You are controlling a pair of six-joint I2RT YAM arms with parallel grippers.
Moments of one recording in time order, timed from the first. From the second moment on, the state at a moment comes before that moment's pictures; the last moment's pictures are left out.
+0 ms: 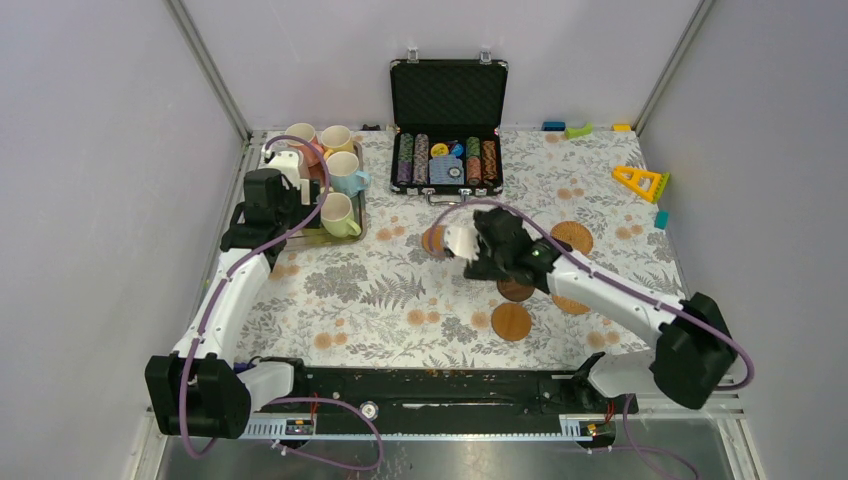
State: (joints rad) left arm -0.05 1.14 0.95 -0.36 -0.14 0.08; right arm 0.76 1.38 1.00 -0.44 0.30 -0.84
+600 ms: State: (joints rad) left arm -0.05 1.14 0.95 -0.36 -0.14 0.07; right arm 0.76 1.25 0.75 -0.56 0.14 -0.81
